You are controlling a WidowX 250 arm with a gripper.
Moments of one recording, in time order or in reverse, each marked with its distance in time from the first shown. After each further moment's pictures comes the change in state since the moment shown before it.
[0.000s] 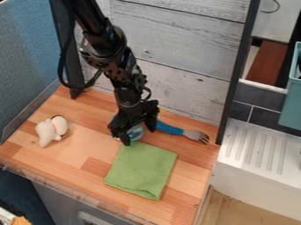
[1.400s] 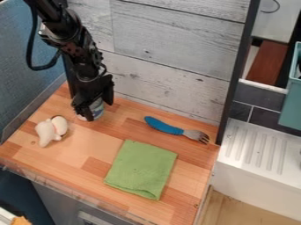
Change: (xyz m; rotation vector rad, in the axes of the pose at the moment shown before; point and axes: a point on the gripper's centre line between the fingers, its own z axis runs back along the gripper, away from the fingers) arm 0.100 0.041 -0.003 0.059 -0.092 0.288
